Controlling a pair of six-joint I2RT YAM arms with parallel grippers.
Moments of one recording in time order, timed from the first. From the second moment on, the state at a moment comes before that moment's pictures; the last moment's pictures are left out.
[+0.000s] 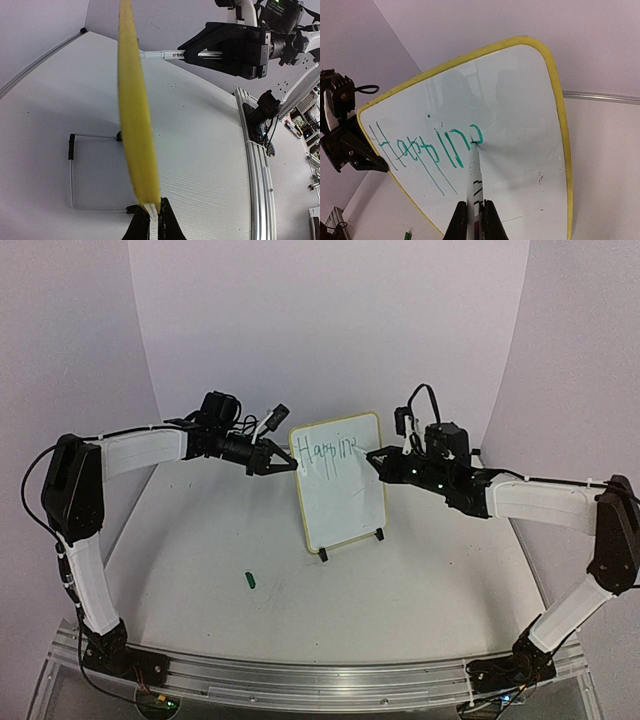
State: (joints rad) left arm -0.49 1.89 1.52 -0.26 0.95 0.19; right arm 0.62 1.56 1.05 0.23 -0.07 0.41
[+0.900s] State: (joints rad) left arm -0.49 1.89 1.52 -0.26 0.95 0.19; right arm 0.62 1.51 1.03 0.20 -0.01 0.41
